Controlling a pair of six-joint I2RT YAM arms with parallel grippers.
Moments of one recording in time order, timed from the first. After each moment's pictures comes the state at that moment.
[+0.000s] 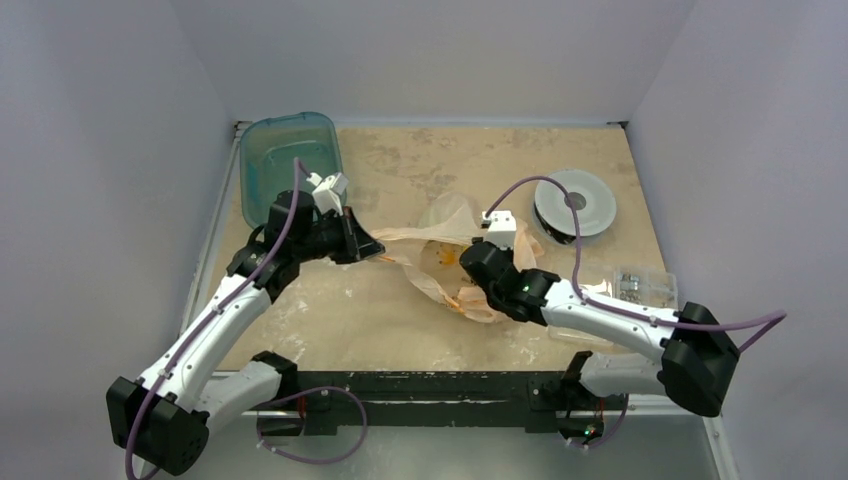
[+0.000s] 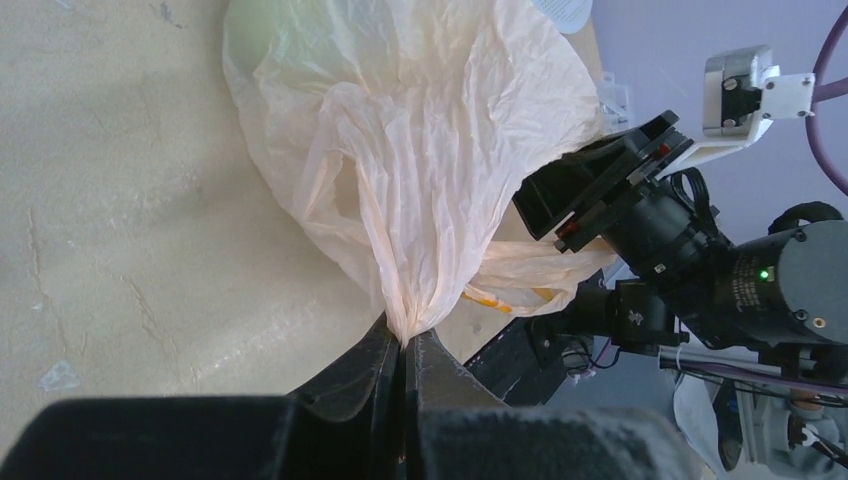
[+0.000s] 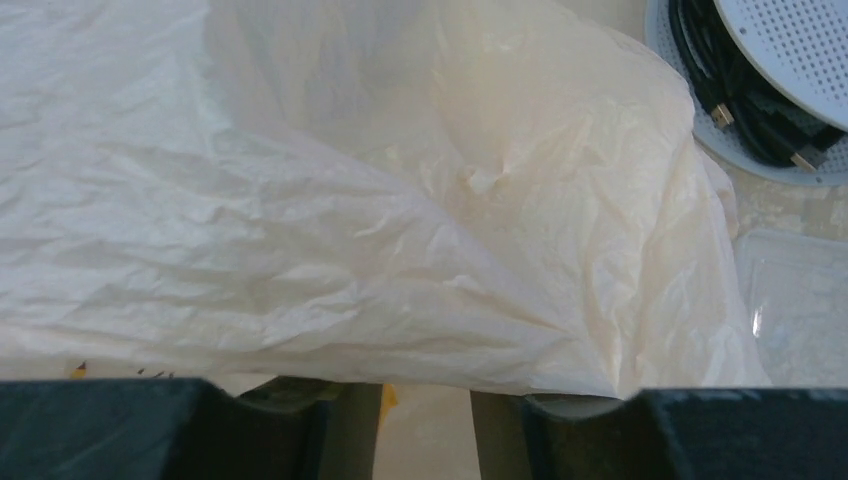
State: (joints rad) left arm -0.39 0.99 0.86 -0.40 0.46 -0.60; right arm 0.94 1.23 0.74 -0.32 0.77 0.63
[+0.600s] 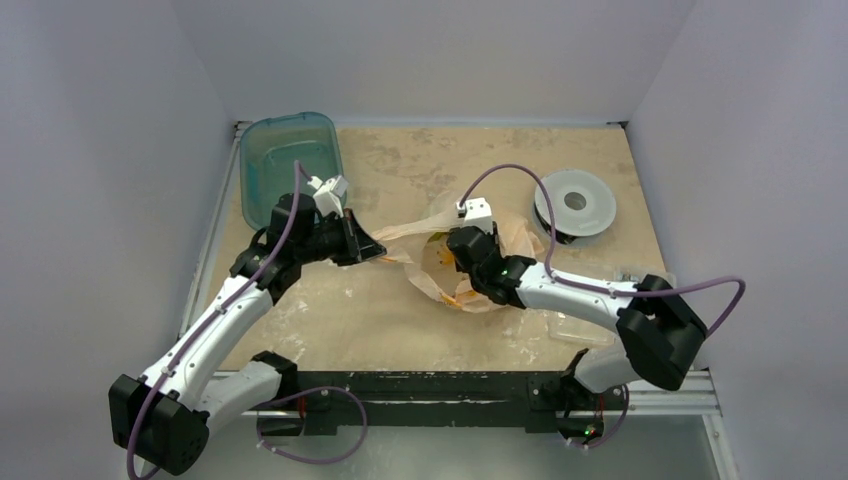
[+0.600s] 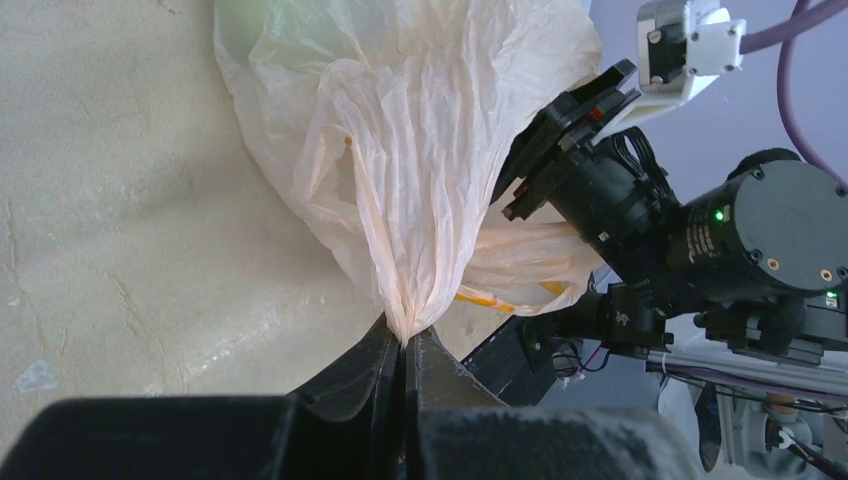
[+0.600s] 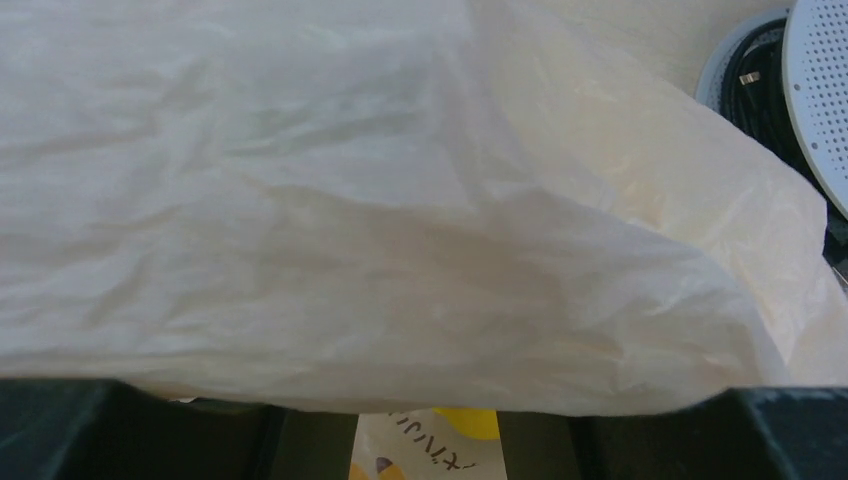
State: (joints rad) left arm -0.39 0.99 0.82 -0.36 0.47 -0.64; right arm 0.88 1.41 0.80 -0.10 0.68 0.38
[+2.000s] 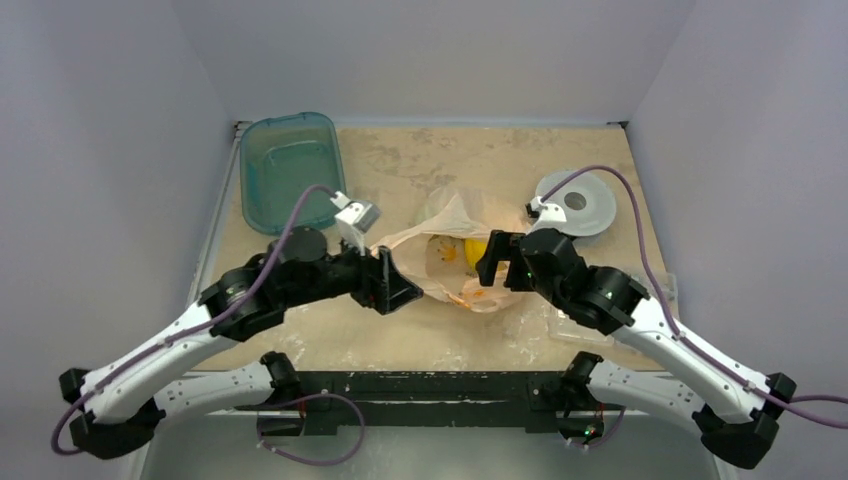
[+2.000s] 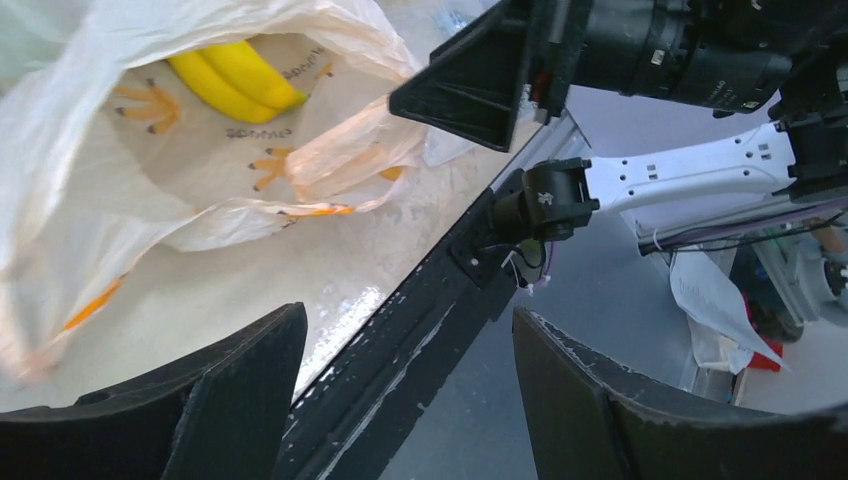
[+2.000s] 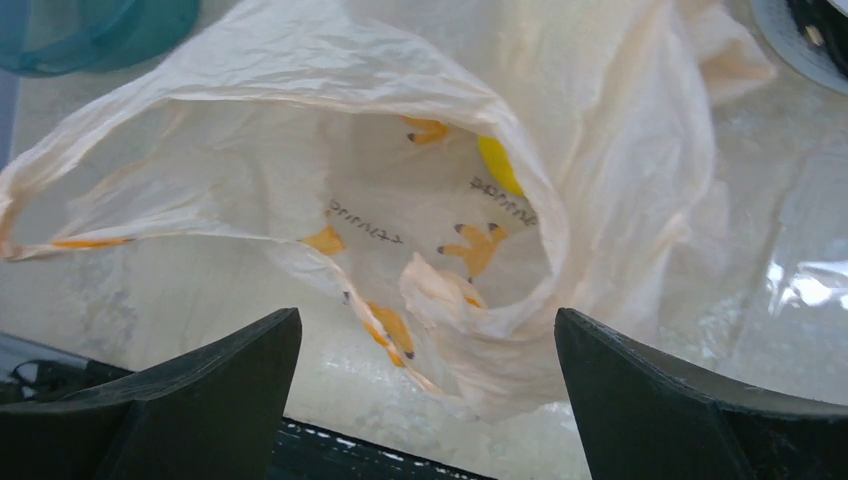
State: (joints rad) left arm -0.91 0.78 1.03 -0.60 0.14 -0.60; right arm 0.86 0.87 0.95 -0.72 0.35 0.69
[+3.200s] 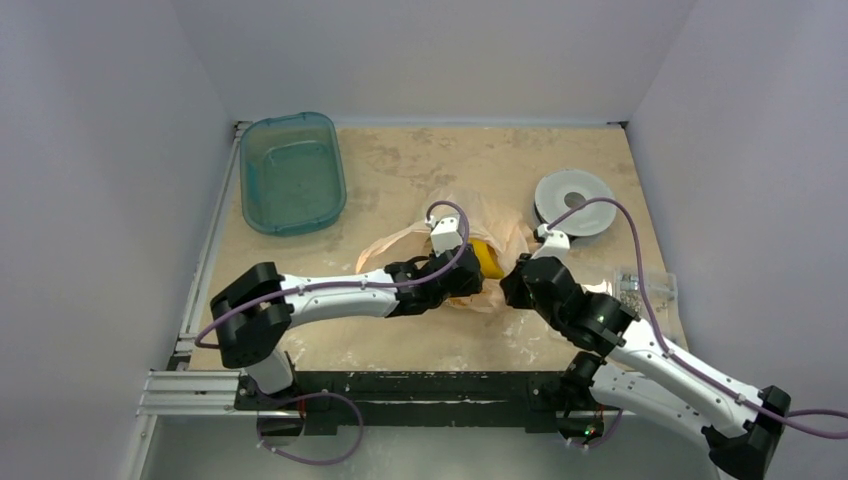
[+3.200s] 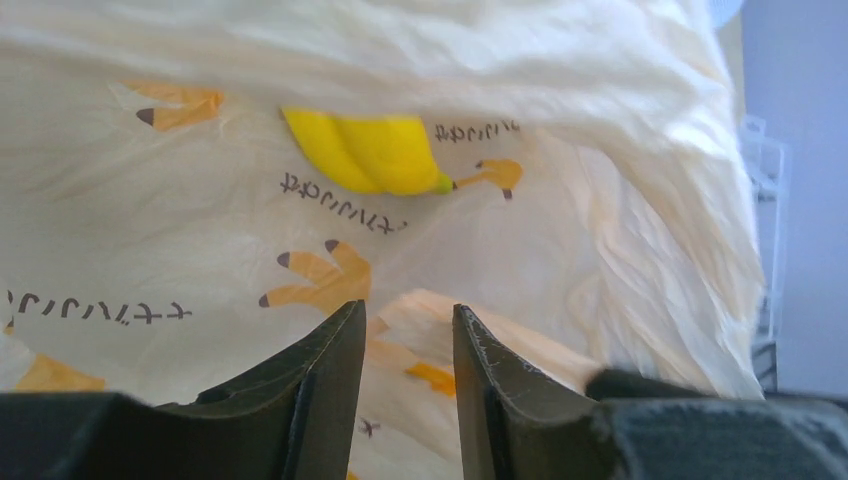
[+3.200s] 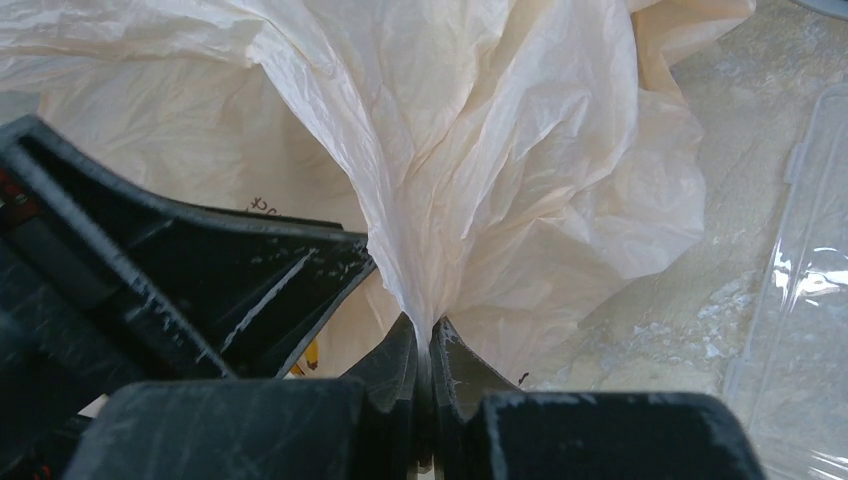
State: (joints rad) left arm -1.16 1.64 1.08 -0.13 -0.43 -1.01; right arm 0.86 0.72 0.65 -0.59 0.44 0.77
